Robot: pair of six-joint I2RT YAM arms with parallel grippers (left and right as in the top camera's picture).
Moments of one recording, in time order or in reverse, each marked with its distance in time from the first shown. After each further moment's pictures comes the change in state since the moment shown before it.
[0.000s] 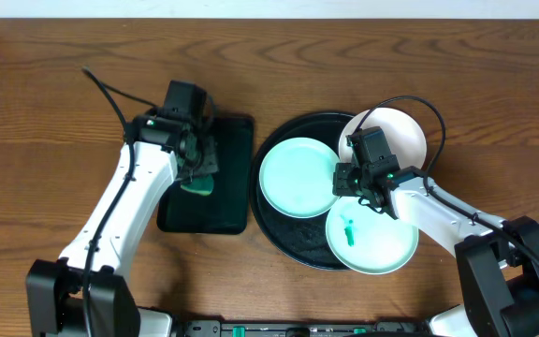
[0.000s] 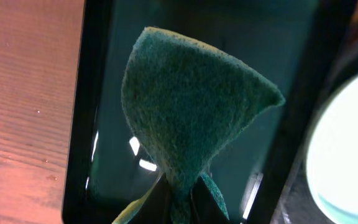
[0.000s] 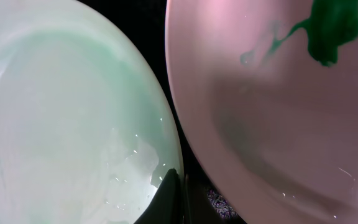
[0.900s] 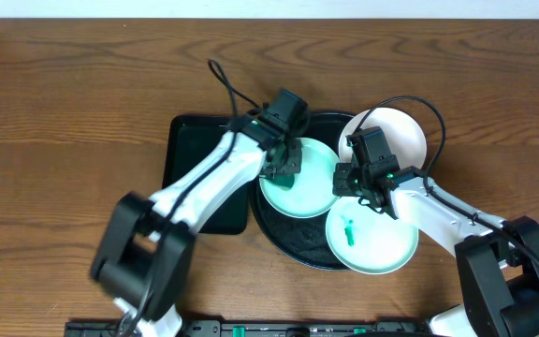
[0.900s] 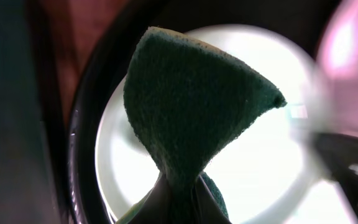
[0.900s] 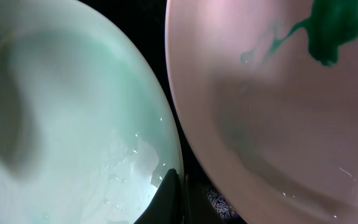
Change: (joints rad) left arm -0.371 0.239 0.158 0.215 0.092 -0.150; right arm 0.000 0.000 0.000 -0.001 0.000 0.000
